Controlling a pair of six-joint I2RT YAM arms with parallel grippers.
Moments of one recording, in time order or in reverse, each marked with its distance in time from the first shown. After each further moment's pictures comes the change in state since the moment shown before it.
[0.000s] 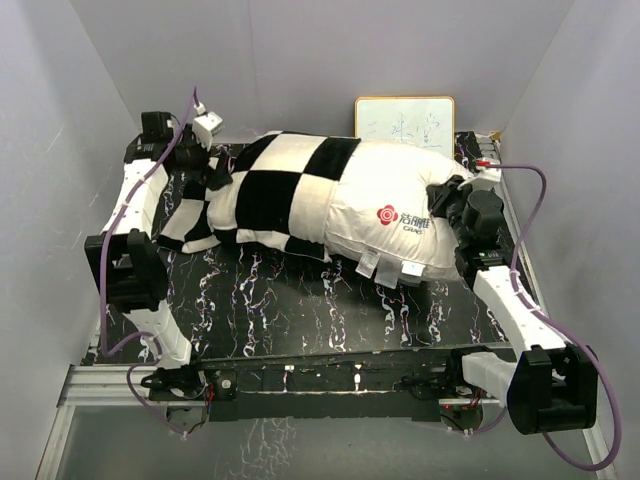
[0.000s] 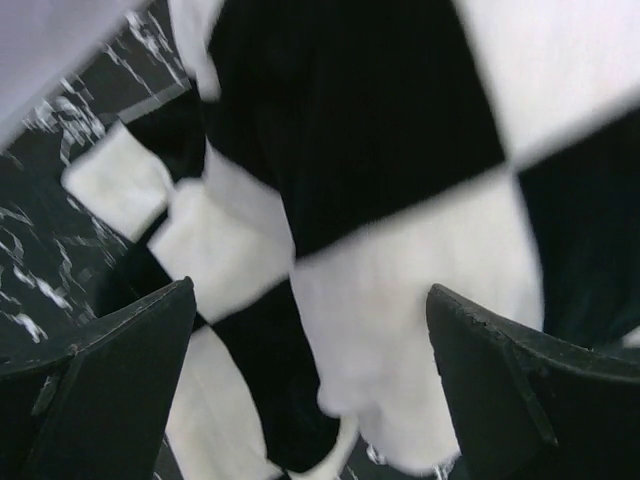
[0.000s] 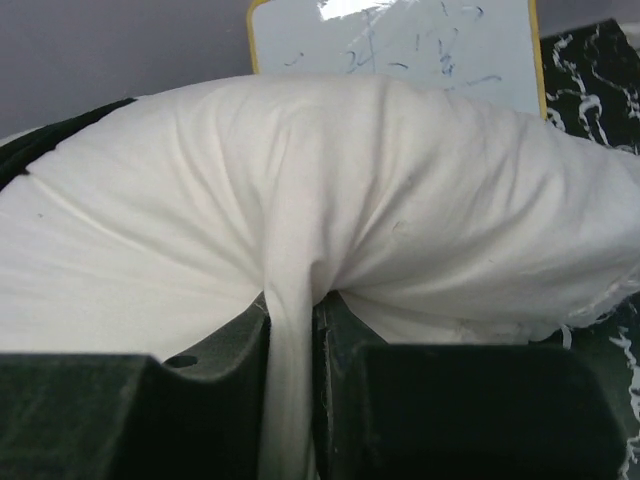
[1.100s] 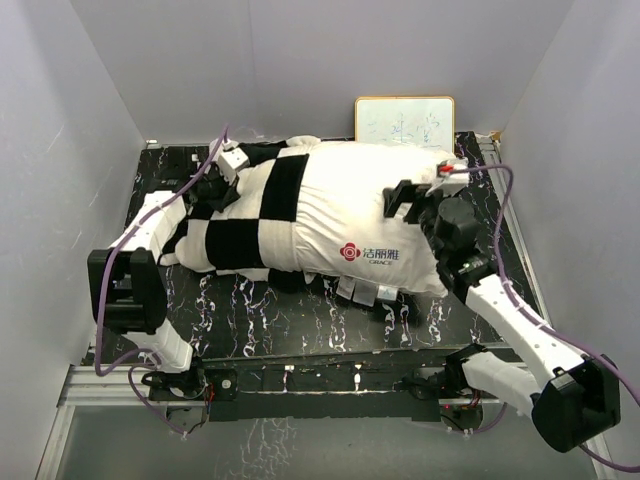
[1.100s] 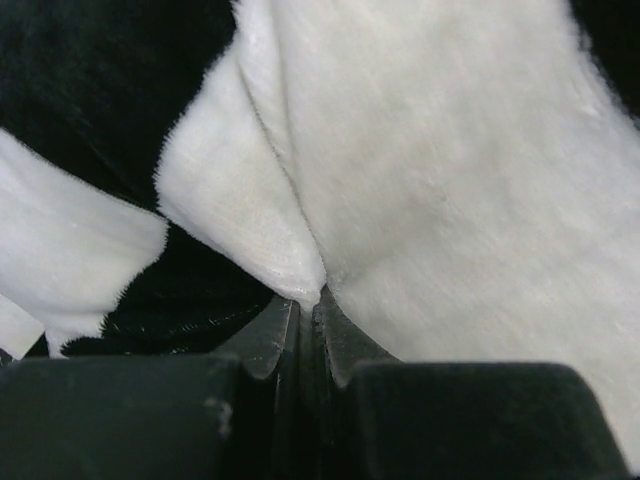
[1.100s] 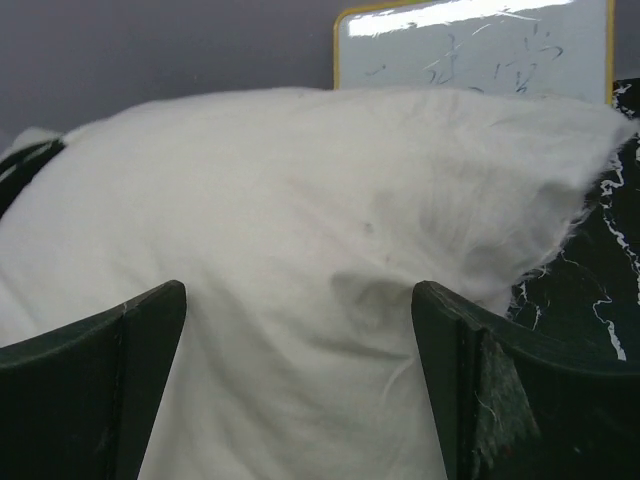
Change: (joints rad) left arm -0.109 -0.096 -0.310 0.237 -0.020 0.049; right arm 0.367 -0.101 -0.007 -0.017 0.224 -0.198
